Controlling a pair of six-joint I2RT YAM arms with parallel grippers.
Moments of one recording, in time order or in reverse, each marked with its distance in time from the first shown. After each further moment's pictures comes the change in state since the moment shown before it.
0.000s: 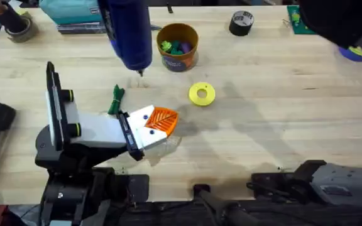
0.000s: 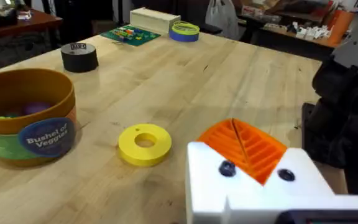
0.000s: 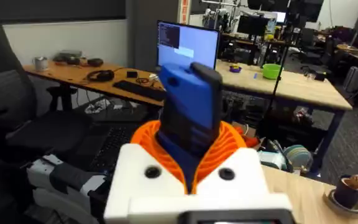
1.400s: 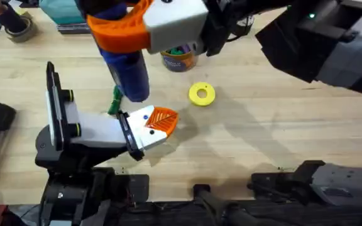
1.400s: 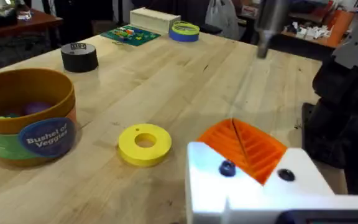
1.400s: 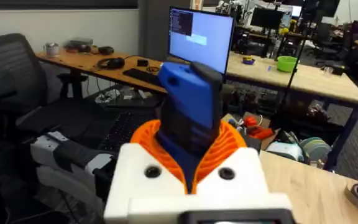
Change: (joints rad) left arm 0.000 0.000 0.000 0.000 0.000 0.000; right arm 0.063 0.000 -0.195 0.104 0.008 -0.097
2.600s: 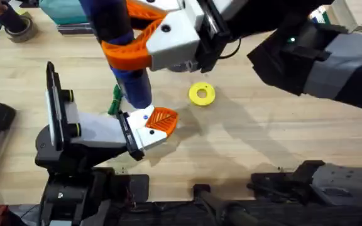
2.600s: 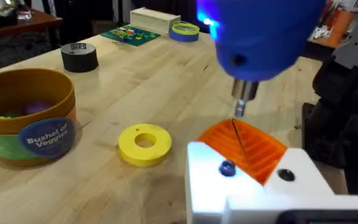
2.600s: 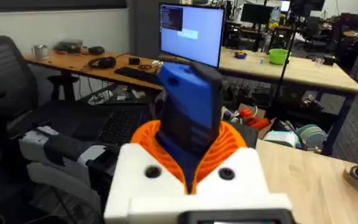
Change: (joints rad) left arm 0.000 0.000 0.000 0.000 0.000 0.000; right arm 0.007 0.001 -0.115 0.075 0.050 -0.013
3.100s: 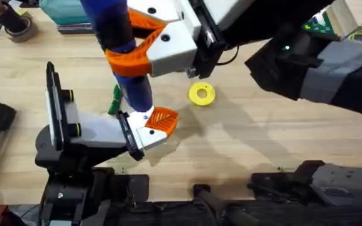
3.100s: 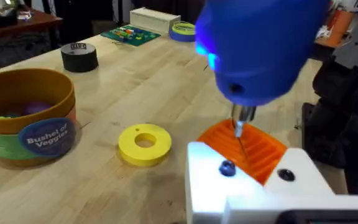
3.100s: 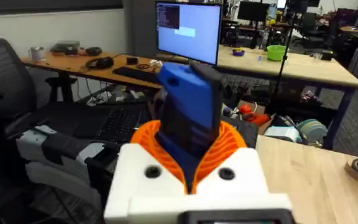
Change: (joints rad) left arm 0.000 0.000 0.000 0.000 0.000 0.000; right arm 0.006 0.000 -0.043 0.021 0.023 0.000
